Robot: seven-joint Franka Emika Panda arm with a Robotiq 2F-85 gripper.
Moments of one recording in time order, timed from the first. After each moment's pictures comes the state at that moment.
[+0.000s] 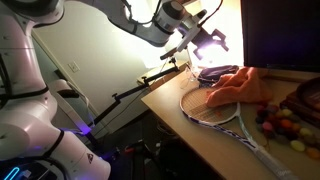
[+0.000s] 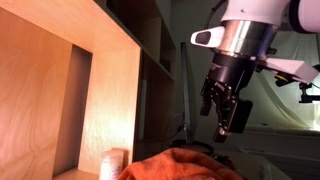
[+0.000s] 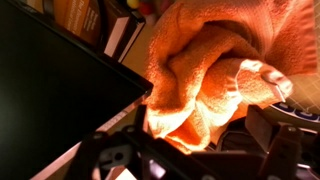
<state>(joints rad) 0.25 0.43 0.11 -1.80 -0.78 2.38 0.15</state>
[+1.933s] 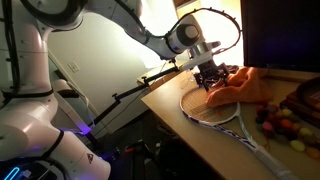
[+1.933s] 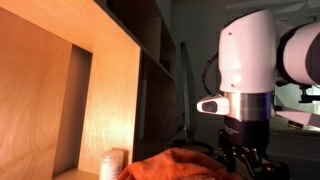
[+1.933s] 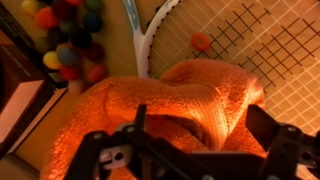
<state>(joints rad) 0.23 0.58 0.07 -1.80 -0.50 2.30 -0.18</state>
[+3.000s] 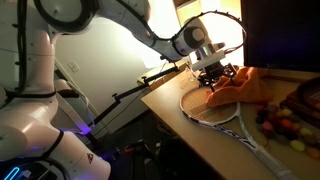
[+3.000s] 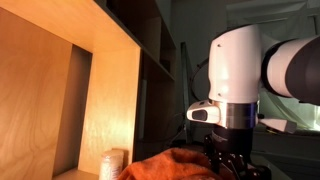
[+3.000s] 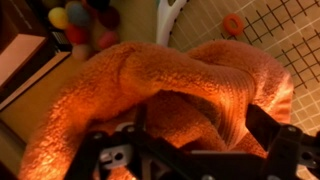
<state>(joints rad) 0.21 0.67 0.08 -1.71 -0.52 2.33 -0.36</state>
